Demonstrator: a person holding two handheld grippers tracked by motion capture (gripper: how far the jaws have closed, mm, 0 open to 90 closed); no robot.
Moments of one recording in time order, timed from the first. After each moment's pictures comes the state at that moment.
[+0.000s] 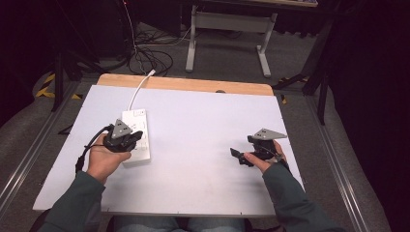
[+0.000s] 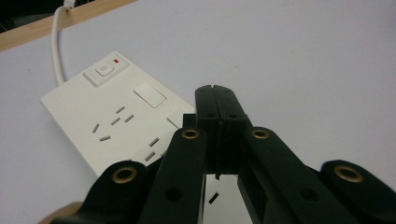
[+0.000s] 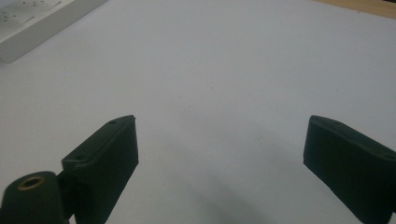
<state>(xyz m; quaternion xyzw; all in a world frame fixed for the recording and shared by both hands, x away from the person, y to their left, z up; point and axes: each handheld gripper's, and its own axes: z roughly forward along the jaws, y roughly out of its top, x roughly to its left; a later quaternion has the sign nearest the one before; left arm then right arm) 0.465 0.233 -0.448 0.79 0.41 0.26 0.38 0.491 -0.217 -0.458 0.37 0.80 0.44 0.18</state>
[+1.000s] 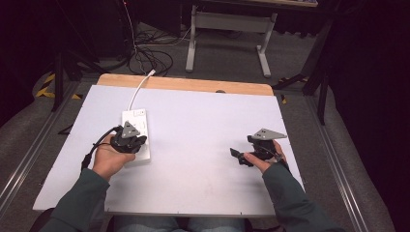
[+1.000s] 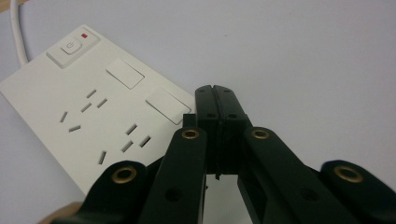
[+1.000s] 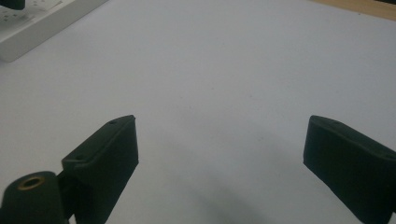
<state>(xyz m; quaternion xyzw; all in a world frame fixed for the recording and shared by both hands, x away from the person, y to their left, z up) 0.474 0.222 -0.461 0.82 0.40 0.23 0.34 0.490 -0.217 -0.458 0.37 0.80 0.44 0.18</state>
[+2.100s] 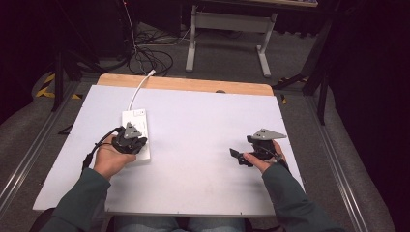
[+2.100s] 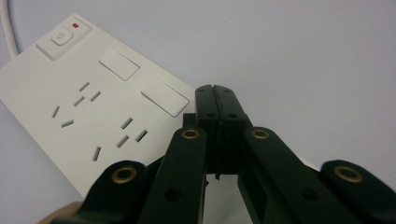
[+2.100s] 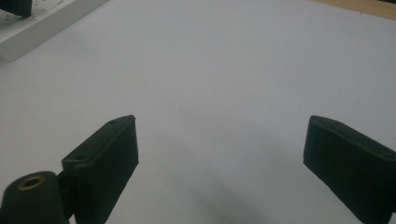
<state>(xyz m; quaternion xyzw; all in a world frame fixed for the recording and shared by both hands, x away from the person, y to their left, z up) 0.476 0.221 -0.465 0.83 0.40 0.23 0.32 0.490 -0.216 -0.458 0.37 0.80 0.44 0.18</state>
